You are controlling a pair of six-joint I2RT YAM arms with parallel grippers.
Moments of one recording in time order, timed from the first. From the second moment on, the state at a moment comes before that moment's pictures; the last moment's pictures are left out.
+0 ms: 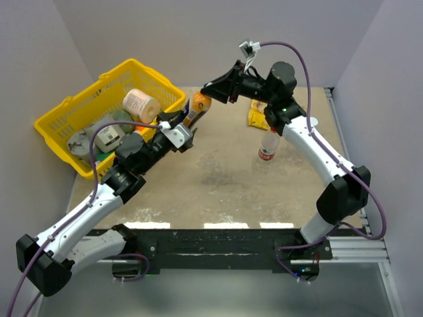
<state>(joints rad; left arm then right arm) -0.62 0.96 0.85 0.23 0.08 0.50 0.45 1.63 1.55 0.31 -0.81 0.62</state>
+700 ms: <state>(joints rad) -0.63 0.75 0.68 0.01 0.15 0.52 0.32 1.19 1.52 -0.95 -0.62 -0.57</state>
